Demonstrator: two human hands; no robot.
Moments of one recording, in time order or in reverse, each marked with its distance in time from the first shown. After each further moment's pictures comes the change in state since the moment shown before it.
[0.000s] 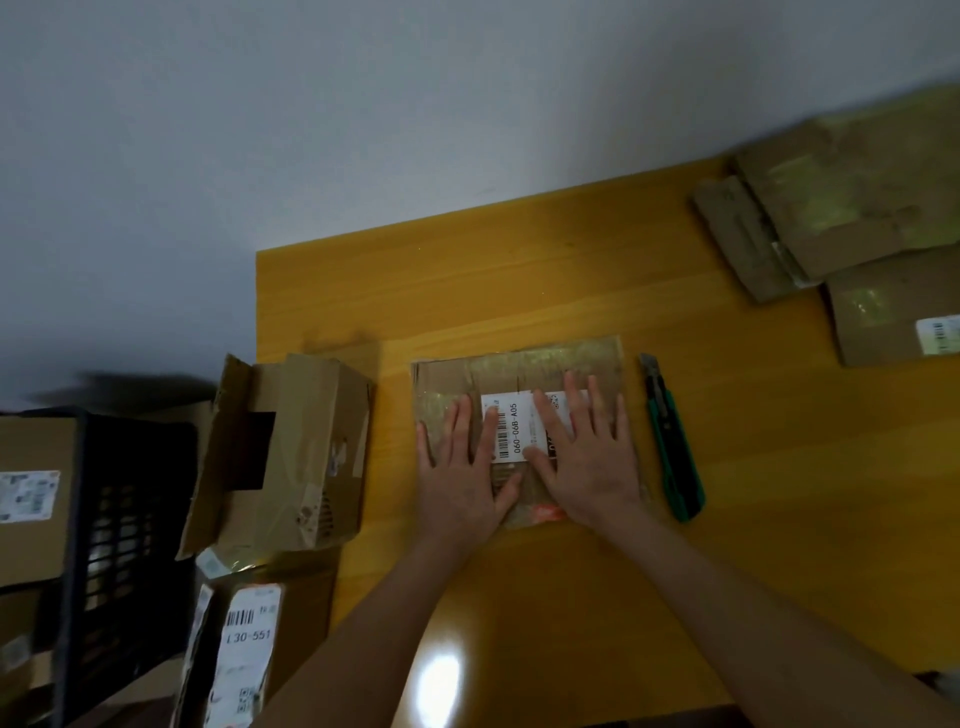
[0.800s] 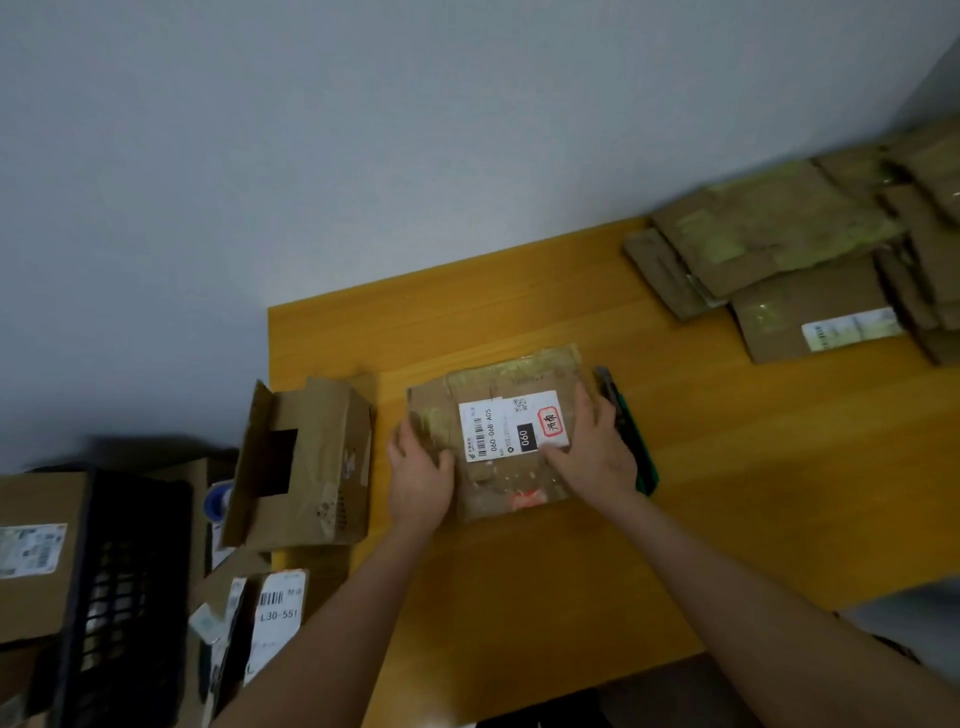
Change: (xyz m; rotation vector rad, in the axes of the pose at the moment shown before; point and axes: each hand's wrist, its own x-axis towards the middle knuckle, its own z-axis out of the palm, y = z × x) left_hand -0.010 -0.012 -0.050 -0.612 0.022 -0.525; right_hand -0.028 -0.001 -0.060 0.409 -0.022 0.425
